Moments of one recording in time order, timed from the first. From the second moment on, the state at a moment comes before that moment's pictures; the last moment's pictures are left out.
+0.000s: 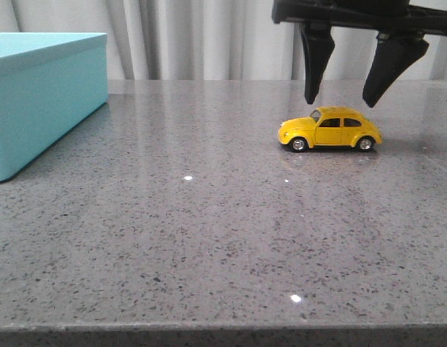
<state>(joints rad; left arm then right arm) 0.01 0.42 -0.42 -0.09 0.11 0.00 0.43 1.74 -1.51 0.00 1.08 0.46</state>
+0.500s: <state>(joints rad) 0.01 0.42 -0.42 -0.09 0.11 0.00 0.43 1.78 -1.51 -0.01 1.08 0.48</state>
